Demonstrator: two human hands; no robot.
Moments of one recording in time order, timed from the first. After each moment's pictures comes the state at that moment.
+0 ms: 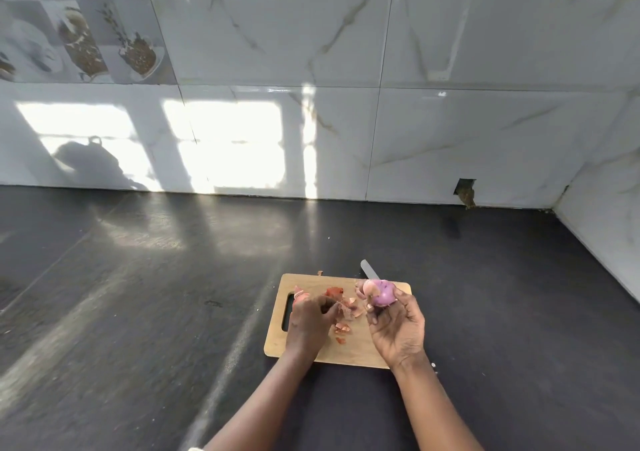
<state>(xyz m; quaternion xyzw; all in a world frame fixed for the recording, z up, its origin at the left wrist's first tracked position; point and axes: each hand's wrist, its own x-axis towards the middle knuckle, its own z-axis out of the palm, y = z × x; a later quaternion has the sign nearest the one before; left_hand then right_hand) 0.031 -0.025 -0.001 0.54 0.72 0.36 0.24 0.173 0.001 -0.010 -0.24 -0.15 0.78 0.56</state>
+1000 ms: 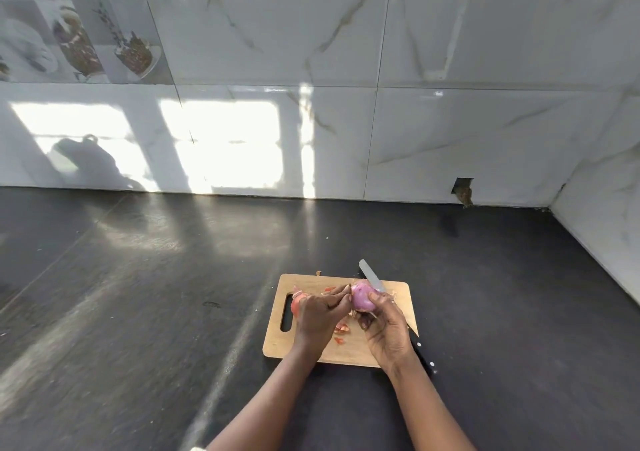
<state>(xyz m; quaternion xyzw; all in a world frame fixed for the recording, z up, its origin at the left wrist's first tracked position) 0.042 -0.021 -0.002 0.54 0.61 0.50 0.28 0.163 0.000 -0.021 -0.34 -0.21 0.73 0.55</state>
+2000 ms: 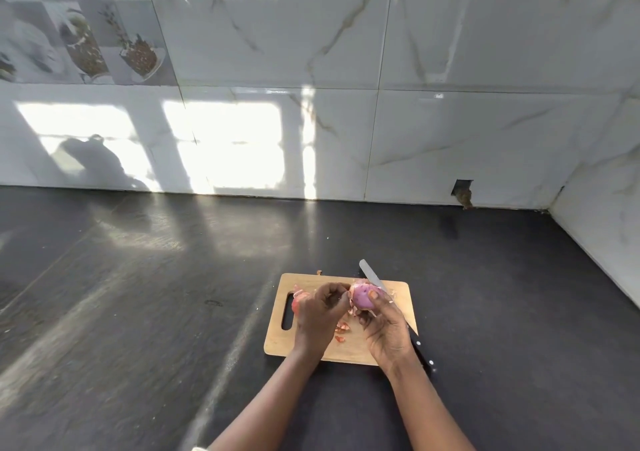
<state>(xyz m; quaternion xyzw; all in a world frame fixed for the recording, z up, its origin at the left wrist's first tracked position) 0.045 -0.027 0.002 0.51 0.62 0.53 0.27 0.161 -0.005 -0.017 -0.30 -0.20 0.74 0.56</state>
